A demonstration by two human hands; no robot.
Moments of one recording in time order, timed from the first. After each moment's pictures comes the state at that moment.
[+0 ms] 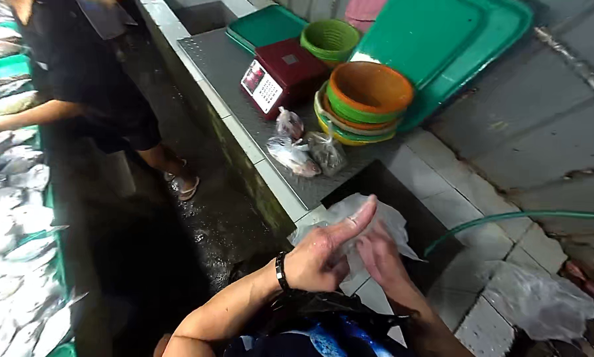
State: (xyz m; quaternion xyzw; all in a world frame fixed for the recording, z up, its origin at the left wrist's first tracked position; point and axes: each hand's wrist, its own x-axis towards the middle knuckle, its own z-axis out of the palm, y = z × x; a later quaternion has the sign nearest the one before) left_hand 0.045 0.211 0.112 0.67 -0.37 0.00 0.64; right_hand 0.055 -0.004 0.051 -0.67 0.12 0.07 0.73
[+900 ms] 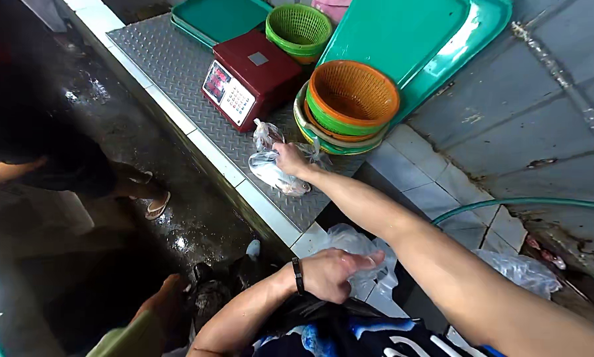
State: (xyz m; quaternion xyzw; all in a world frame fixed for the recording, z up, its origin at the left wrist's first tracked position) left_hand 0.157 0.204 0.059 0.67 -0.49 -0.25 0.50; right_hand 0.397 0.172 -0.004 -0.96 -0.17 0.14 0.18
